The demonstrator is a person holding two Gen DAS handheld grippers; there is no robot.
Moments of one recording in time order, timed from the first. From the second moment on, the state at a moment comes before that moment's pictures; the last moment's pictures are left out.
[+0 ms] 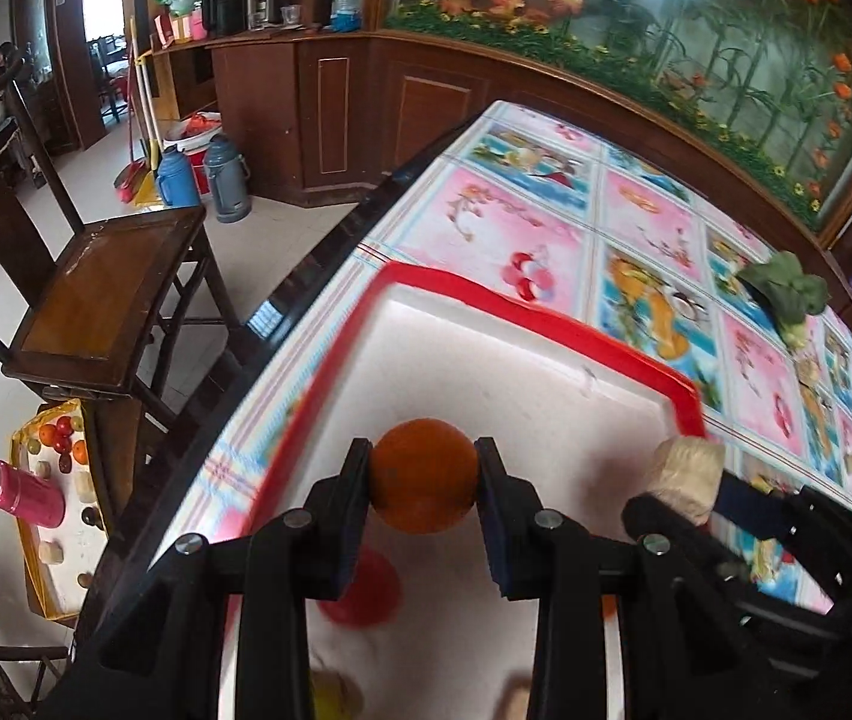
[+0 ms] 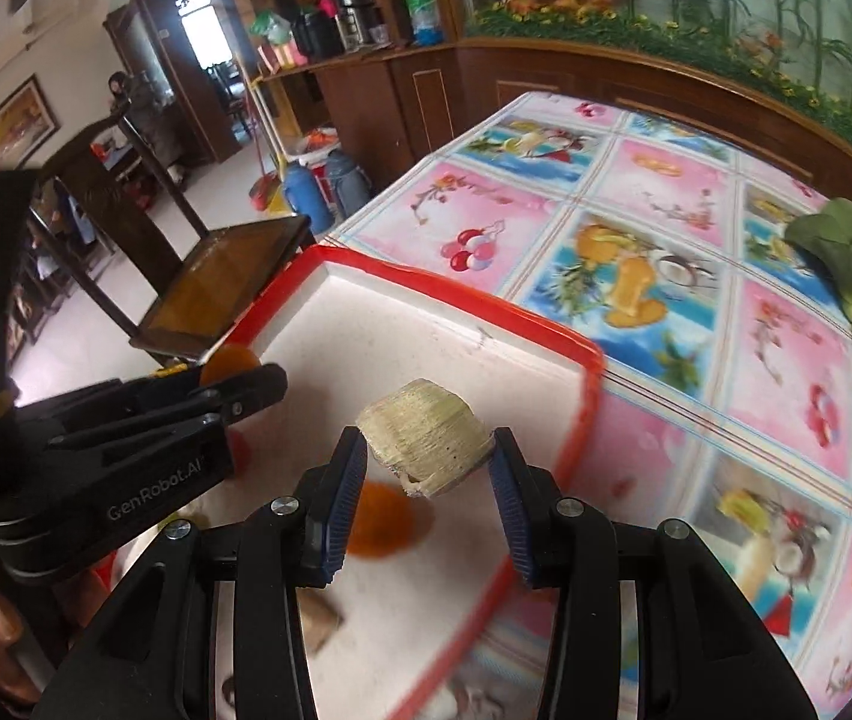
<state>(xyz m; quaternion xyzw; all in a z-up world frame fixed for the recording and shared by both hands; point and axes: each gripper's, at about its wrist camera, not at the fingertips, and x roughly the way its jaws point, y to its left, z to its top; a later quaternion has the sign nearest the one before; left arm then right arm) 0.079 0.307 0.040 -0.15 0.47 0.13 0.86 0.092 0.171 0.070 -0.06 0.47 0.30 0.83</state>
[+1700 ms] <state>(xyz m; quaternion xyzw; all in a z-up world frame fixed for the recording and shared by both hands) 0.039 0.231 0.047 -0.10 0.48 0.14 0.86 0.047 0.104 0.070 -0.05 0.50 0.28 0.82</state>
